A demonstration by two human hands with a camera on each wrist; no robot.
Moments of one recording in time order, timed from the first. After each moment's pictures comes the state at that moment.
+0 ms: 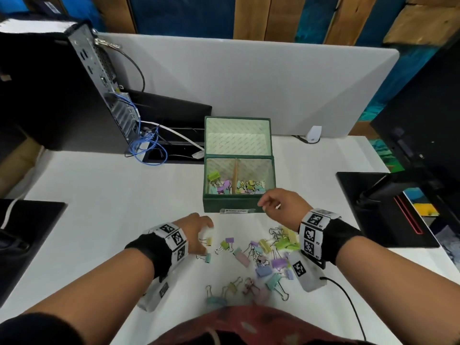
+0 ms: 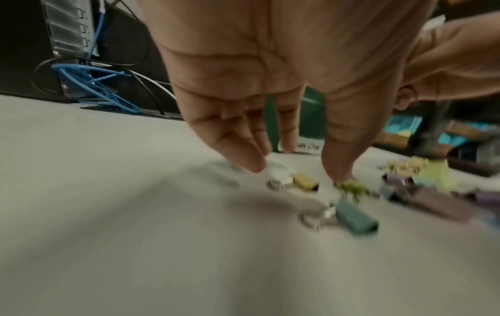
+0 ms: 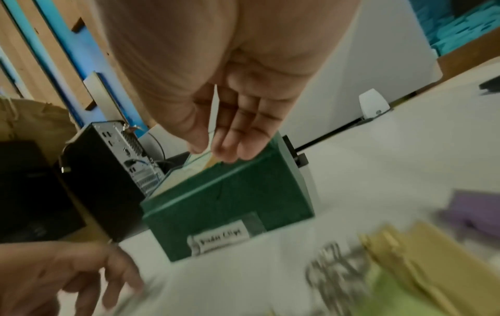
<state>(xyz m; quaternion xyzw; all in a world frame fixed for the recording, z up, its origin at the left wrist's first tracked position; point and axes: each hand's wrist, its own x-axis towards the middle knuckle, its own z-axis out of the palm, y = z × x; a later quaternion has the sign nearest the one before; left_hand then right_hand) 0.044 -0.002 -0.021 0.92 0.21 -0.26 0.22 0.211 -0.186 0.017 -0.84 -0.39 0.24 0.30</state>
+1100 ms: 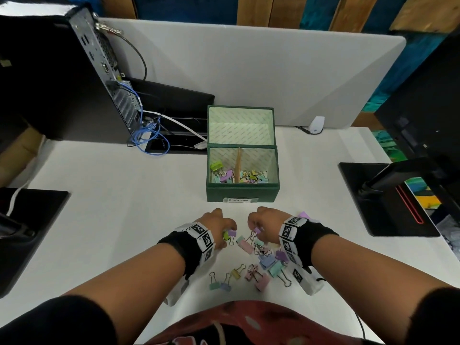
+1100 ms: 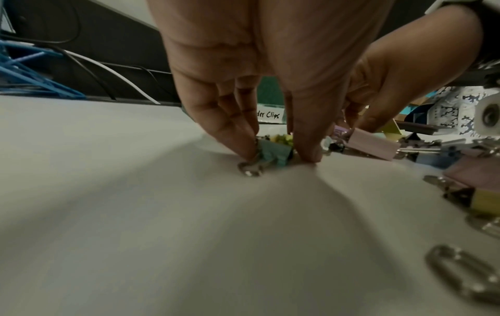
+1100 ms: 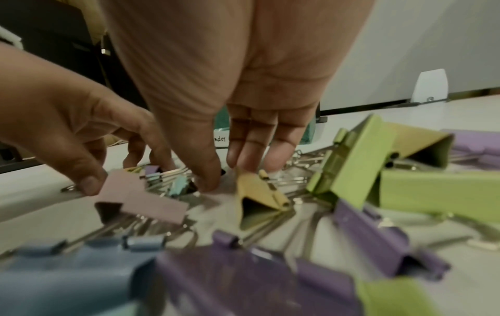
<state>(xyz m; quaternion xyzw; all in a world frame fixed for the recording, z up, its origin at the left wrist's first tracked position) 0.056 -0.041 -0.038 0.94 0.15 -0.25 0.20 0.180 -0.176 -0.026 -0.81 -0.51 0.29 -0.02</state>
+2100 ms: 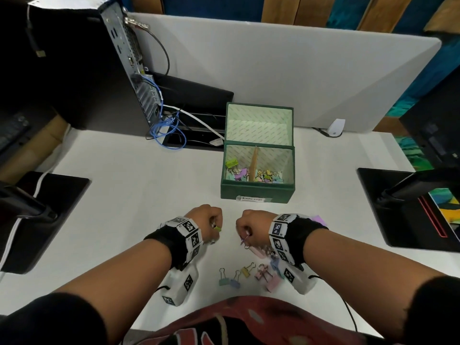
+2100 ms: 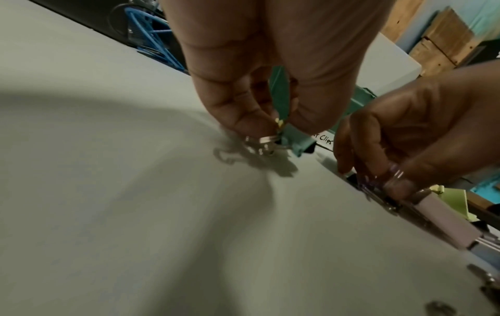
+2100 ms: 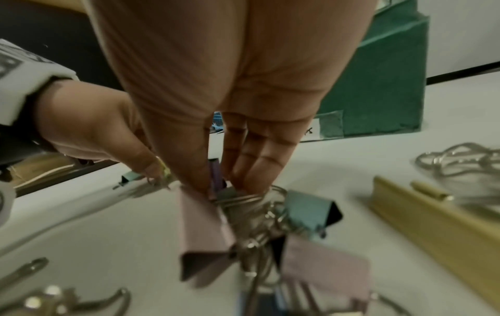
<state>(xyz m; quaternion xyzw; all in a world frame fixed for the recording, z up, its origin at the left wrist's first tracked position) 0.025 -0.007 -0.043 0.88 0.29 -0.13 0.34 0.151 -0.137 -0.025 -0.75 -0.58 0.33 -0.03</state>
